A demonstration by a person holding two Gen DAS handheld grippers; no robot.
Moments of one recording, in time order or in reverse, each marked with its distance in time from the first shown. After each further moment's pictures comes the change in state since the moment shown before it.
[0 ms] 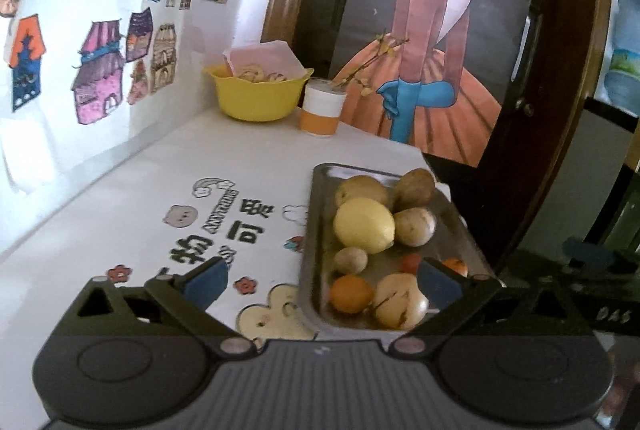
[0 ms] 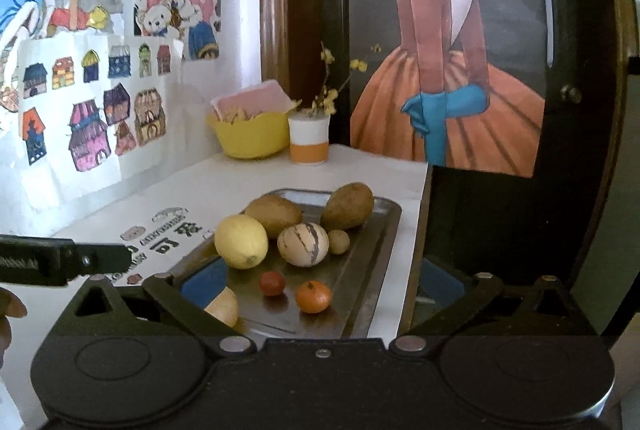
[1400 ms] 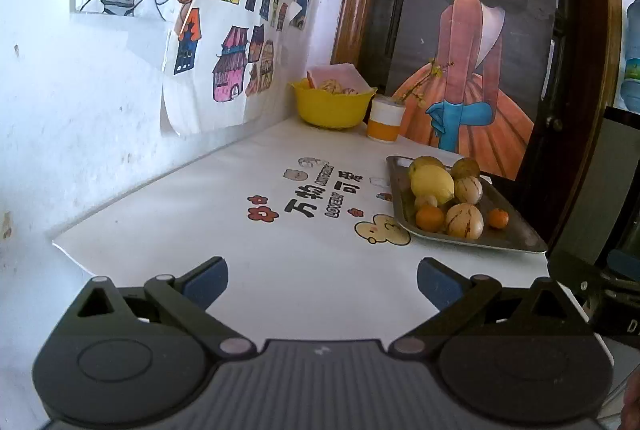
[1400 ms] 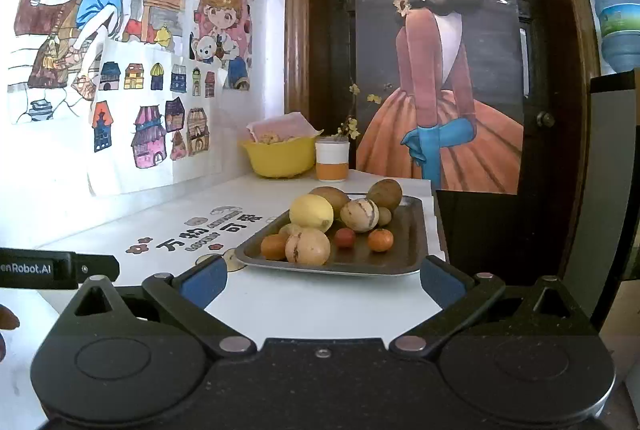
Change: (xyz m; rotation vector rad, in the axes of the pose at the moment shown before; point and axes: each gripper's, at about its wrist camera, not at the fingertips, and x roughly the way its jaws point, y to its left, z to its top) left arm -0.106 0.055 -0.090 -0.034 -0.109 0.126; right arm -0.098 0.088 -0.090 0.009 -0.158 -0.049
